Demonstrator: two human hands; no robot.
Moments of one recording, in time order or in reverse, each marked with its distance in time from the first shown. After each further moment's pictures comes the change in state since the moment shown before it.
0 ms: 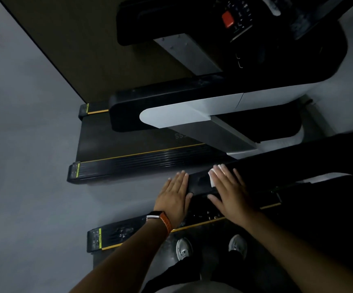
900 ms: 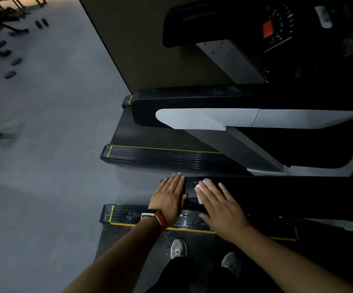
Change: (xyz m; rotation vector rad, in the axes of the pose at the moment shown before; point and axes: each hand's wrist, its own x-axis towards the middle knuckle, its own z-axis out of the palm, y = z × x) left_hand 0.022 0.083 -0.005 0.132 -0.066 -0.332; right_hand -0.005 0.069 -0.009 -0.090 -0.127 -0.425
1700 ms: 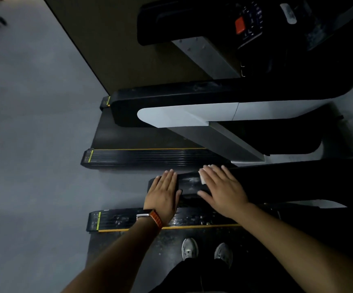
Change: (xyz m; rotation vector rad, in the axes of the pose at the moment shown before) left_hand 0.004 0.011 0.002 -0.056 0.069 0.030; right_hand 0.010 0.038 -0.025 0.083 -0.051 0.189
